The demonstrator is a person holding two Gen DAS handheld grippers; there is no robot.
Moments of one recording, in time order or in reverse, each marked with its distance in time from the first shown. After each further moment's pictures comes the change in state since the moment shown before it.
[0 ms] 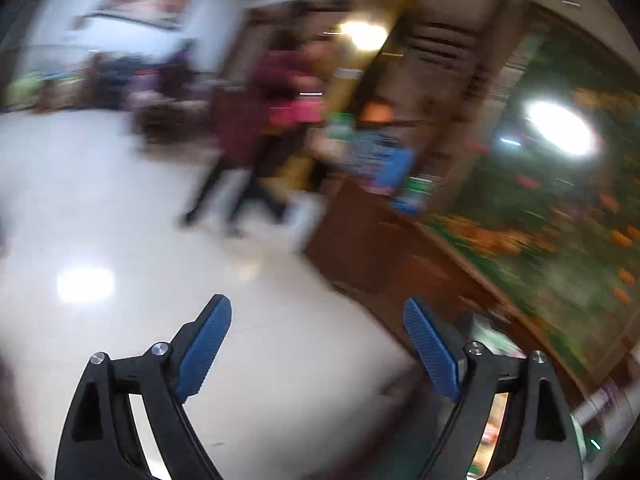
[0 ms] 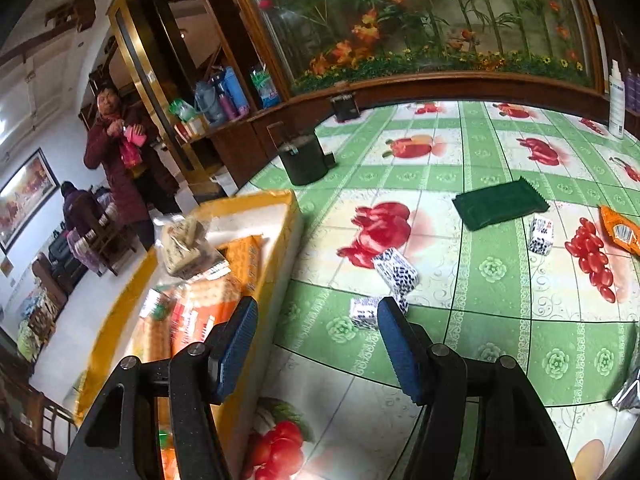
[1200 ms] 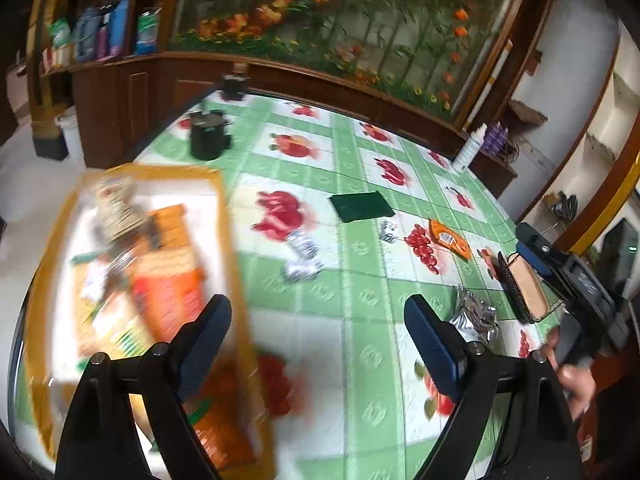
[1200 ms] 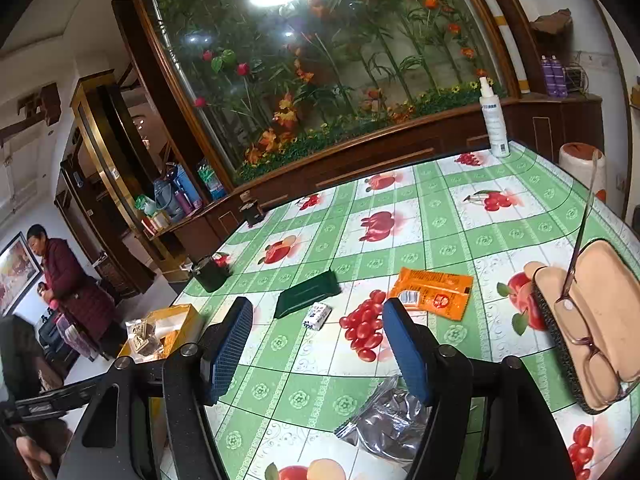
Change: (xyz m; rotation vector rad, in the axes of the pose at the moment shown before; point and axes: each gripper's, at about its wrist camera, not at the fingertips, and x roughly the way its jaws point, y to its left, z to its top) left arm 0.003 -0.394 -0.275 0.699 0.640 -0.594; right arm -0.166 -0.166 0.024 0.177 -0.249 -0.097
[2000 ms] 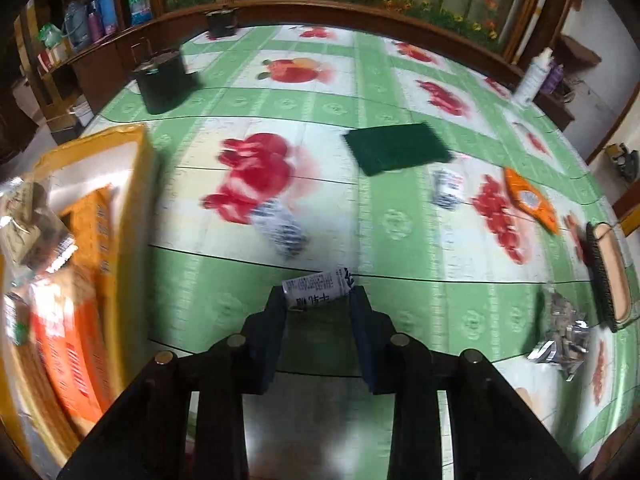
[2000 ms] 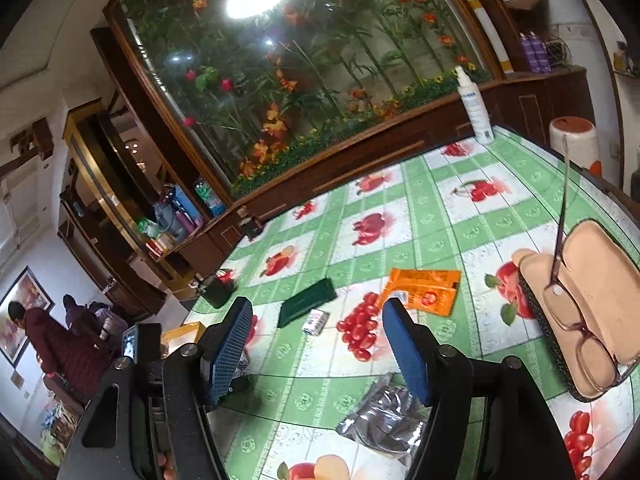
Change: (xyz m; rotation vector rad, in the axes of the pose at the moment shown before) left arm 0.133 -0.035 0.006 0.032 0.222 0.176; right arm -0.011 -0.023 0.007 0.121 0.004 0.022
